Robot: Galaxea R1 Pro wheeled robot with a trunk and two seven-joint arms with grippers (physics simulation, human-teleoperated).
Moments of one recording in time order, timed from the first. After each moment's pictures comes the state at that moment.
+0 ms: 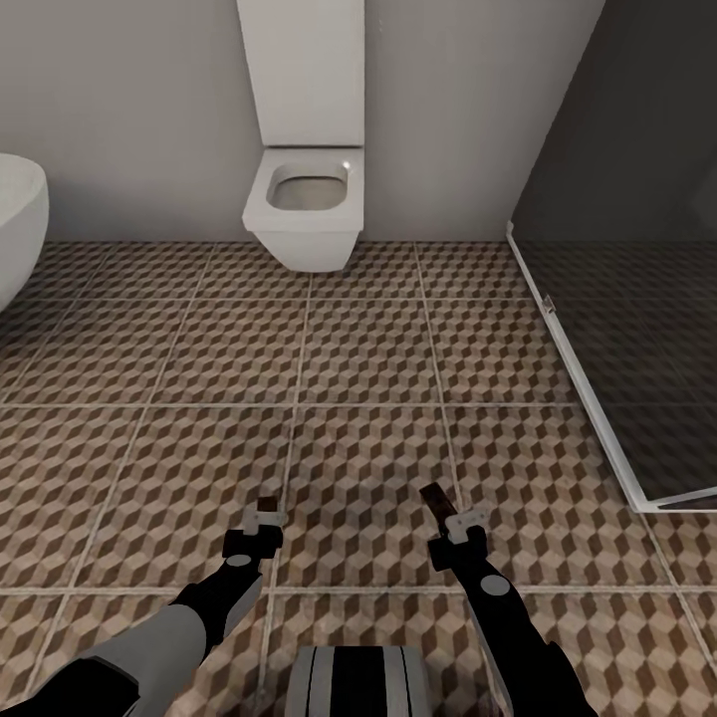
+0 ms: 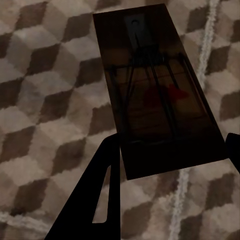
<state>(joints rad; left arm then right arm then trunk) -0.76 -0.04 -0.35 -0.24 0.22 -0.07 0.30 -0.36 0.09 0.04 -1.08 0.27 0.23 0.06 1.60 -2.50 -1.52</state>
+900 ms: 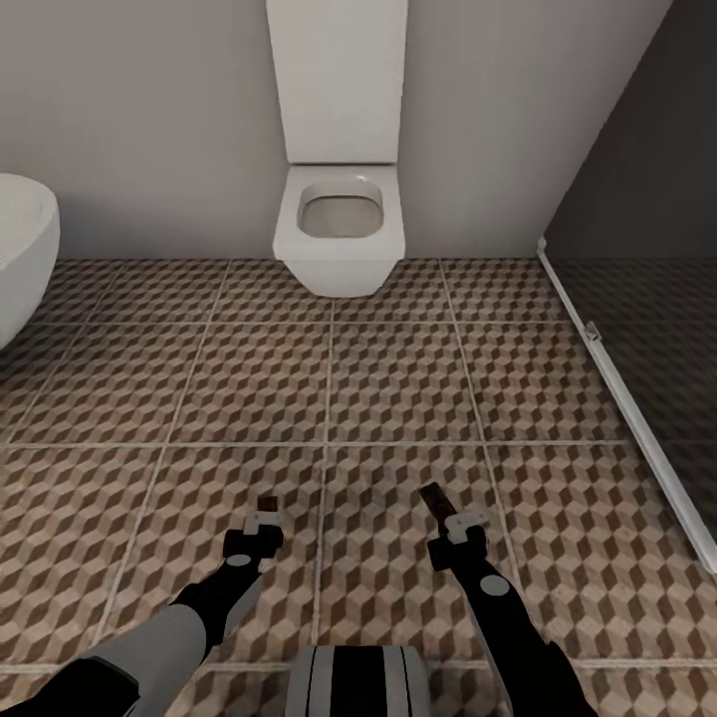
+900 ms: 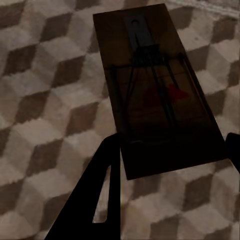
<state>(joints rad) -0.76 -0.04 -0.35 -0.24 0.22 -0.07 0.30 -0.36 0.09 0.04 -1.08 0.27 0.23 0.06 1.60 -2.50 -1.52</state>
